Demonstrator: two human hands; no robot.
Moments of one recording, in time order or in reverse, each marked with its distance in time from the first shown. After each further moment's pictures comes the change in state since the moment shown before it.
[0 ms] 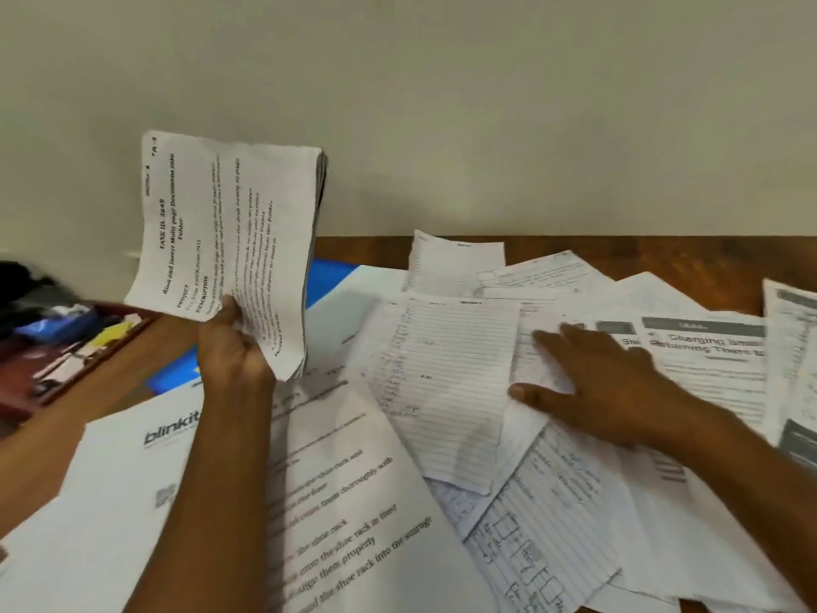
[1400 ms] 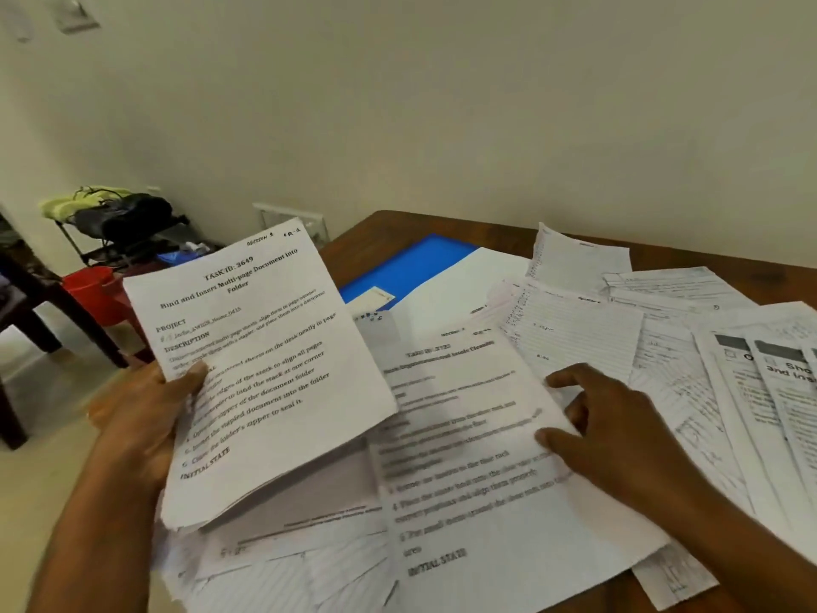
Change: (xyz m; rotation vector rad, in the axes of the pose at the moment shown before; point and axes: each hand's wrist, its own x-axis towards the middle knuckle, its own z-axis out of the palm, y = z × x) left_hand -0.105 0.208 -0.158 0.757 0.230 0.034; right_hand -0.051 -0.128 0.053 0.416 0.177 -0.140
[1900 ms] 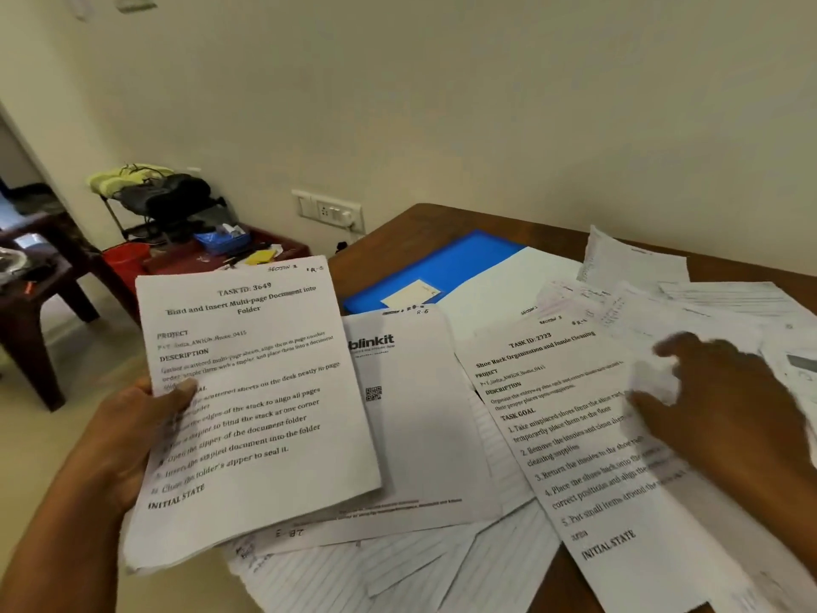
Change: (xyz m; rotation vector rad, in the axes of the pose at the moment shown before) left_hand -0.004 0.003 -0.080 0.176 0.123 -0.003; right_hand 0.025 -0.005 -0.023 -0.425 0.247 0.073
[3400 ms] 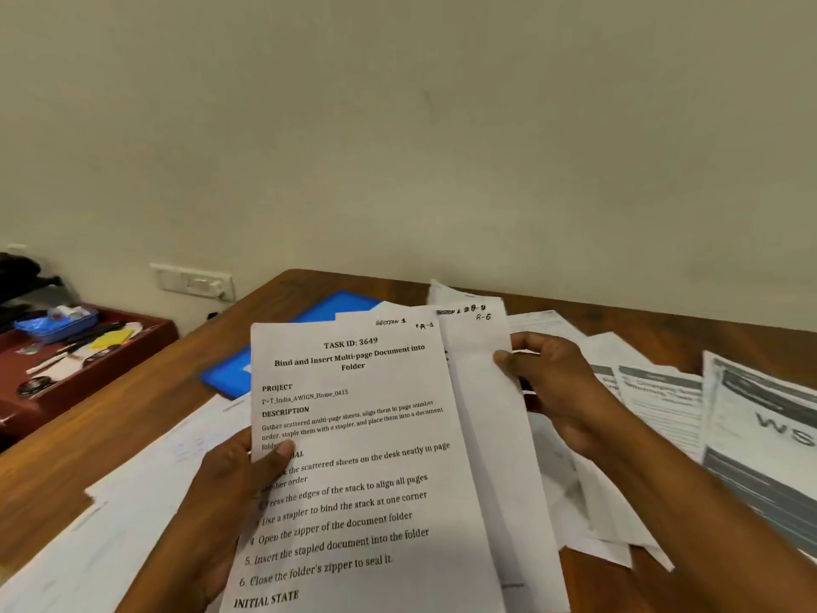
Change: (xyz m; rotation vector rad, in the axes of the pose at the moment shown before) left_hand -0.129 -0.018 0.190 -0.072 -0.606 -0.036; right_hand 0.005 0.035 -0.059 1.236 -0.132 0.258
